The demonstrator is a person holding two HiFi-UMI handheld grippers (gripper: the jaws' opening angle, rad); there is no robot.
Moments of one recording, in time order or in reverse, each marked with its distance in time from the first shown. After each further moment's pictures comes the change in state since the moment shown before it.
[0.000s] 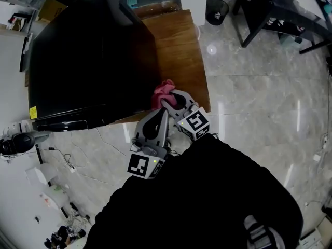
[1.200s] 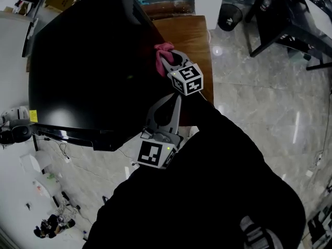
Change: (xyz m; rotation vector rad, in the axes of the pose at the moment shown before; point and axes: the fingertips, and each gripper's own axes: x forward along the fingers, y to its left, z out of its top) left arm 0.087 0.047 0.009 -0.023 0.002 0.095; right arm 0.161 -0.147 0.036 -0.016 0.037 -0.063
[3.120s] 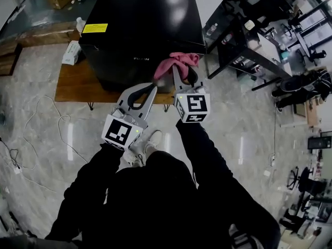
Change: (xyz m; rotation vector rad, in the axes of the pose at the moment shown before) left arm -0.409 0.112 0.092 0.103 -0.255 -0.229; right arm -0.136 0.430 0.112 -0.545 -0.139 -0.392
